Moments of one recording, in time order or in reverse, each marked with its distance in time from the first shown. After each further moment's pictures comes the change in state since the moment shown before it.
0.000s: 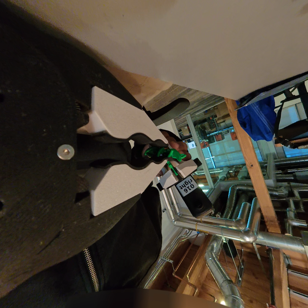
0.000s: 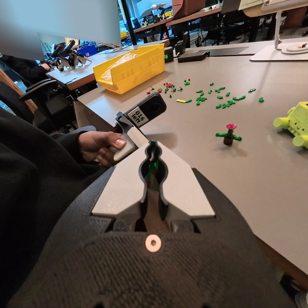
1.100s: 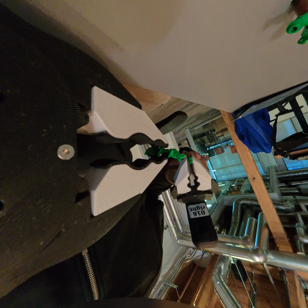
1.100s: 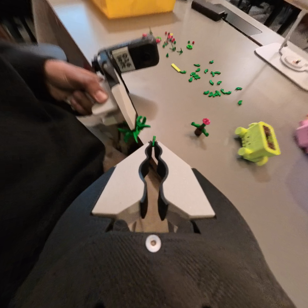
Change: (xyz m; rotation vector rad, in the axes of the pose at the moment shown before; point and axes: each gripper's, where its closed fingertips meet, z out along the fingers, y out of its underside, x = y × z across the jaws) left arm -0.004 -0.006 -0.011 -0.004 -0.083 0.072; right arm 0.026 0.009 -0.023 -0.330 0.036 -0.384
